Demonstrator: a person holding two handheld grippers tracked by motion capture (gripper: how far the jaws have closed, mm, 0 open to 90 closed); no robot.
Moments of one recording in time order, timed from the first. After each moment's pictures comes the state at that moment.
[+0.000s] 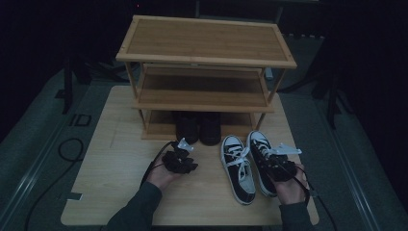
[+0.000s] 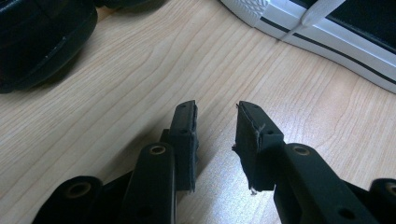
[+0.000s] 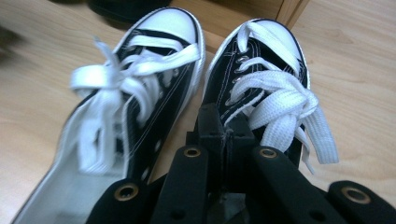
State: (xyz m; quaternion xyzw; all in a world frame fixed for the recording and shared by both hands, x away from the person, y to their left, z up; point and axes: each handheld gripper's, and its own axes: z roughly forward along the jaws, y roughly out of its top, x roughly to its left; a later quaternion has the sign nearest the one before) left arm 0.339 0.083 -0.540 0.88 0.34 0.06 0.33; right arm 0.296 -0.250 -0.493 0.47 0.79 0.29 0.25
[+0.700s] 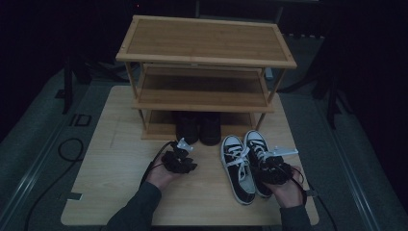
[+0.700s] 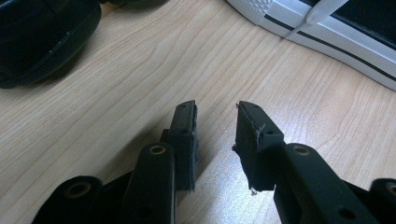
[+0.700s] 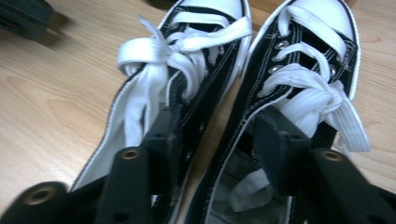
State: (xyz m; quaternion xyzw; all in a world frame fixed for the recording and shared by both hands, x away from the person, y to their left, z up) left arm 0.339 0.084 -0.541 0.88 0.34 0.06 0.33; right arm 0.290 -0.248 -0.498 0.46 0.81 0.31 0.16
